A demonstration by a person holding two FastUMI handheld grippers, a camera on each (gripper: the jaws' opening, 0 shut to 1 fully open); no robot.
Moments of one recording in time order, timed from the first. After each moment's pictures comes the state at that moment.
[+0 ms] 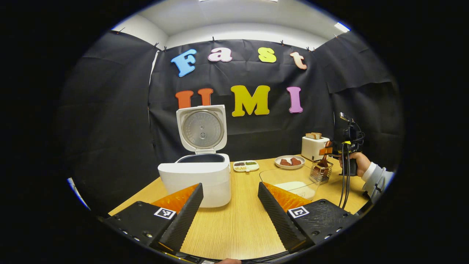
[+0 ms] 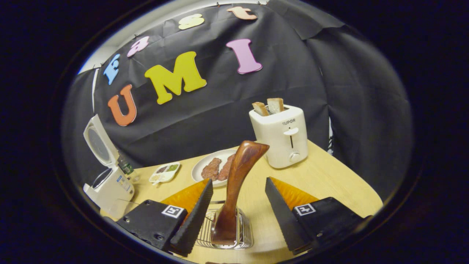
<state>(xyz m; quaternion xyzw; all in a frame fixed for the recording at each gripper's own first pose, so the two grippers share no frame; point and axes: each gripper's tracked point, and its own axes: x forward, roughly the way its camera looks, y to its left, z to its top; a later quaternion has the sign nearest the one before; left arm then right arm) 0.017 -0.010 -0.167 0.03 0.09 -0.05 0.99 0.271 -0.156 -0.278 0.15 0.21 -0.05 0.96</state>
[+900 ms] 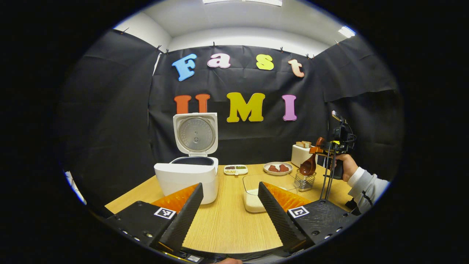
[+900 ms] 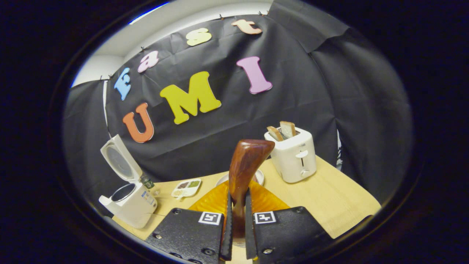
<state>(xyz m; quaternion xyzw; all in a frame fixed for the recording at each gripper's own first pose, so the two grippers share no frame) -0.030 -0.053 -0.118 0.02 0.06 -0.06 1.00 0.238 -0.117 -0.175 0.13 0.12 -0.02 0.98</state>
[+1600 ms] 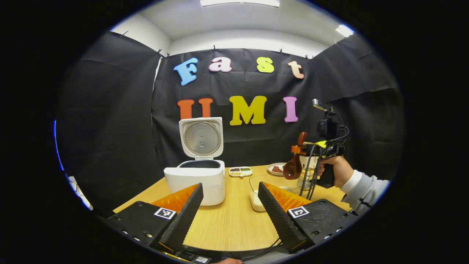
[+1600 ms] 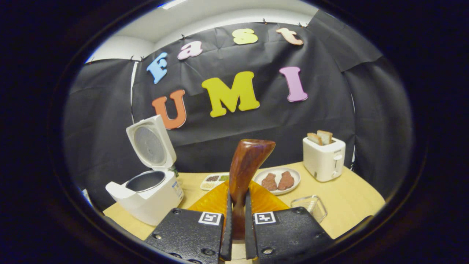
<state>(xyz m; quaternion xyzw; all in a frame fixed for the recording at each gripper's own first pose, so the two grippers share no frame) -0.041 -0.025 -0.110 0.02 0.06 -0.05 1.00 0.215 0.048 -0.203 0.06 0.14 0.03 0.99</state>
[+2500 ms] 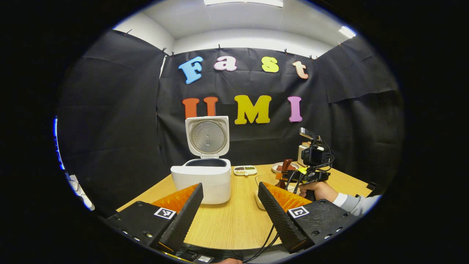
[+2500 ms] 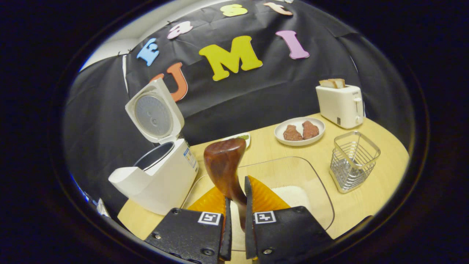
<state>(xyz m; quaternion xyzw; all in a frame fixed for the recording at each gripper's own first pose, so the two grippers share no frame) -0.043 -0.010 -0.110 0.01 0.06 -0.04 1.00 0.198 0.107 -0.290 0.17 0.26 0.05 0.95</state>
